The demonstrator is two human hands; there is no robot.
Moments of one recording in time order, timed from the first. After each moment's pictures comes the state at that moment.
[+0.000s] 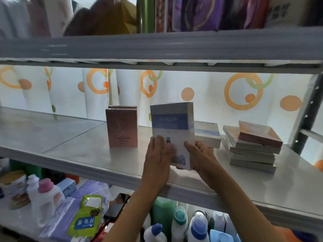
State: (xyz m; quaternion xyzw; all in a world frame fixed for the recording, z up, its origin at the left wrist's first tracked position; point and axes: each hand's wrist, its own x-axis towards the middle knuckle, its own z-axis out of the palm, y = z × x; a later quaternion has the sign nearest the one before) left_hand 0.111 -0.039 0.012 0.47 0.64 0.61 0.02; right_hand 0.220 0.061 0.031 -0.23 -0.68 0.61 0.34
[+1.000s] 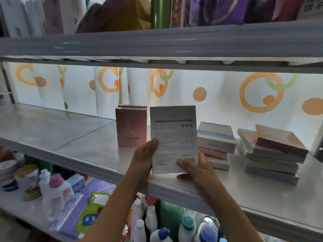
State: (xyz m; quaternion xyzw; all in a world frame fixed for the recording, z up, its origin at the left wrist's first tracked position) left_hand 0.046 -0.052 0.015 0.37 0.52 0.72 0.27; right_hand 0.192 0.047 0.002 -0.23 -0.63 0.66 0.34
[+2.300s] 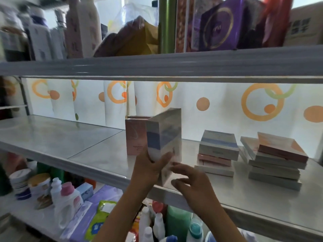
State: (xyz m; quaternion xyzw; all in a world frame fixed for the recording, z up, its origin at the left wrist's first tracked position) left_hand 0.069 -0.092 0.044 0.40 0.60 0.69 0.06; right_hand 0.196 -0.008 0.010 -0.16 -0.79 0.44 0.39
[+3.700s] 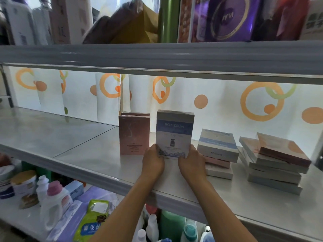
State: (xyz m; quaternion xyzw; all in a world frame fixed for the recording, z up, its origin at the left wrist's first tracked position) left_hand 0.013 0.009 0.001 0.38 0.77 0.52 0.00; right_hand 0.125 0.074 0.016 -0.39 -0.79 0.25 0.40
